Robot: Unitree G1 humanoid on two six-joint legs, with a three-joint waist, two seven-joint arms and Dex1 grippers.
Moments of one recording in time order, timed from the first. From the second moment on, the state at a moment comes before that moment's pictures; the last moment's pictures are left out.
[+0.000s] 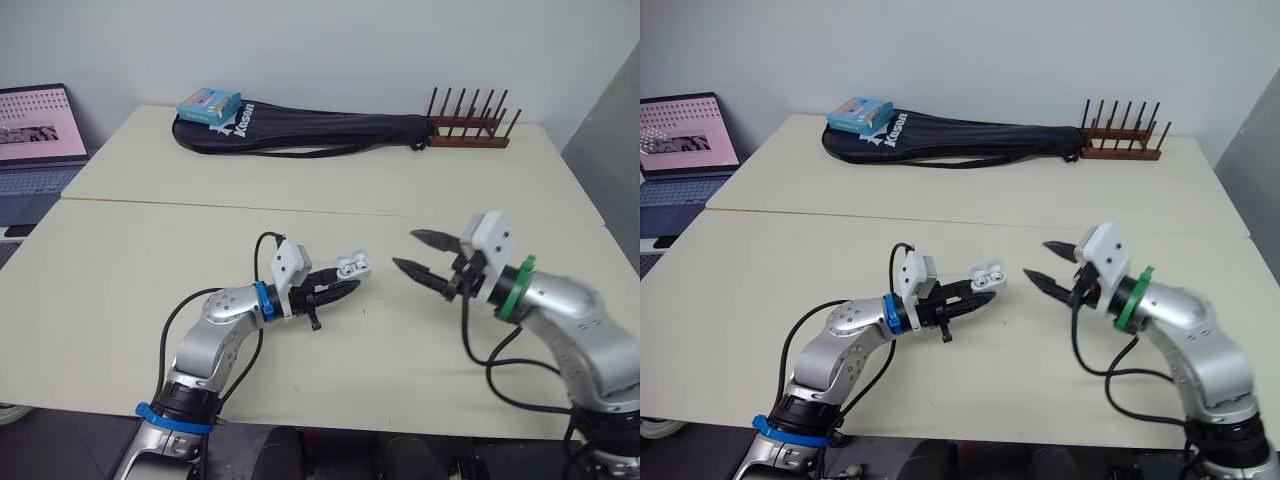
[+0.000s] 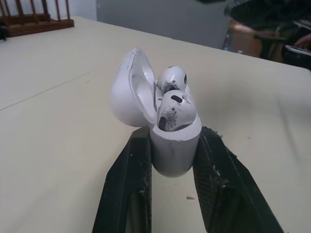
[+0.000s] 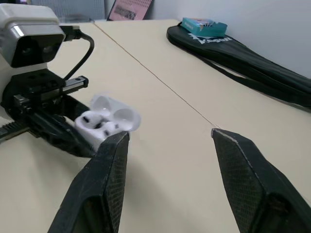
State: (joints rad) left arm -0.36 0.37 -0.17 -0.06 -0.38 0.30 -0.98; right arm -0.32 -0.64 -0.07 -0.53 0.44 0.63 0.73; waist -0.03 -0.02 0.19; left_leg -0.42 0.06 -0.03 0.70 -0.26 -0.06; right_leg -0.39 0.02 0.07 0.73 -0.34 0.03
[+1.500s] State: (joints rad) left arm -0.71 0.25 -0.25 0.38 -0.45 0.89 -1.03; right arm -0.04 -0.92 -0.01 -0.64 0.39 0.58 0.93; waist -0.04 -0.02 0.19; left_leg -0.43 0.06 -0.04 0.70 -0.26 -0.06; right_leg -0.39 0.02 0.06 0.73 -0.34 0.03
